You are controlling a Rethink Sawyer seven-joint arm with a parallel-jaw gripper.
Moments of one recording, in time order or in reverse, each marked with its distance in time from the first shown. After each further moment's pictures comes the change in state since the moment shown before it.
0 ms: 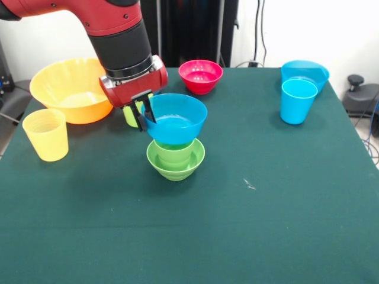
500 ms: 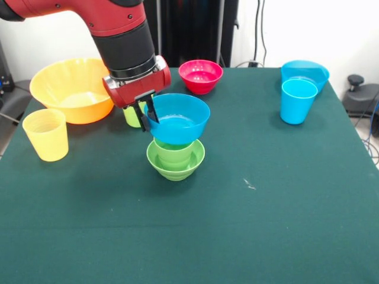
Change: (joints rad) arm 0.007 0.000 0.000 0.001 0.000 0.000 0.000
